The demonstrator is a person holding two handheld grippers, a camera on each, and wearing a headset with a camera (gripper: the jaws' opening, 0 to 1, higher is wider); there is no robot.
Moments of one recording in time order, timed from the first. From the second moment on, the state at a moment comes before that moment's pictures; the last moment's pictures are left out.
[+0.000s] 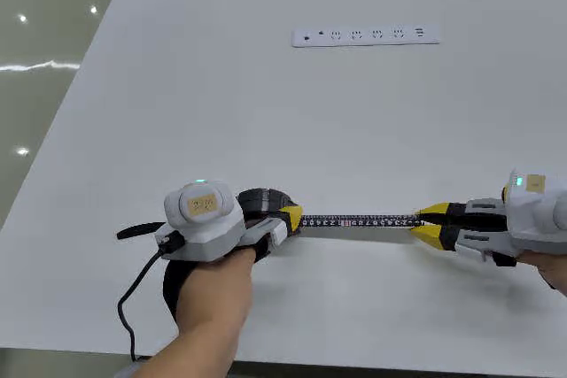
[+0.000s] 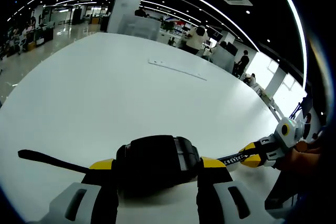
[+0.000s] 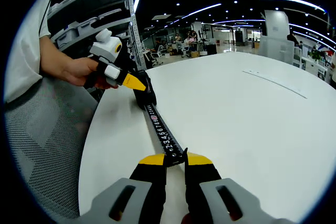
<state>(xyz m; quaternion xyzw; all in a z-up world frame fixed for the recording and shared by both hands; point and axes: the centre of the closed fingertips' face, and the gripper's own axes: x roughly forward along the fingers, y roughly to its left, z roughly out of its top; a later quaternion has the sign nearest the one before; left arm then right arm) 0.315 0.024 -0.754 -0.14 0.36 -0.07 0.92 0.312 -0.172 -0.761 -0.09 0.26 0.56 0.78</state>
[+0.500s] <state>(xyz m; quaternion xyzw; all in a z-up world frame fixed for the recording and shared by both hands) 0.317 0.026 -0.755 -0.15 0.36 -0.07 0.92 0.314 -0.146 -0.762 -0.07 0.26 0.58 0.77</state>
